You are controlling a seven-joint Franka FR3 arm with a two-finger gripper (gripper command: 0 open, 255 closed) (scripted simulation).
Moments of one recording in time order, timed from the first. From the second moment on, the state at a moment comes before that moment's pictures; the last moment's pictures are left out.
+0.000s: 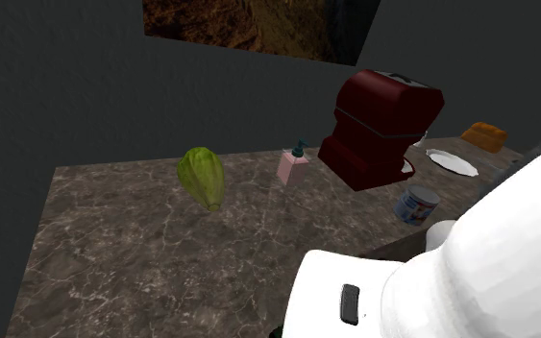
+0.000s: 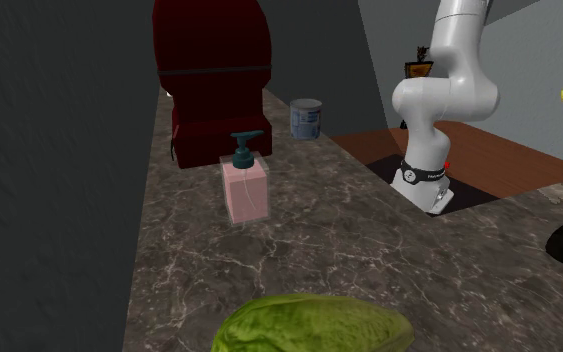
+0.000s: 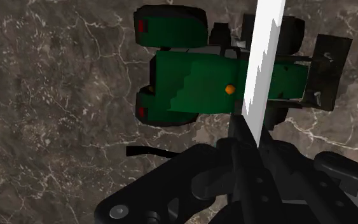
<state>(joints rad) 0.69 -0.37 0.63 -2.08 0.11 1.74 -0.05</state>
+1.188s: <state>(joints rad) 0.99 0.37 0.93 -1.41 -0.35 1.55 0.60</state>
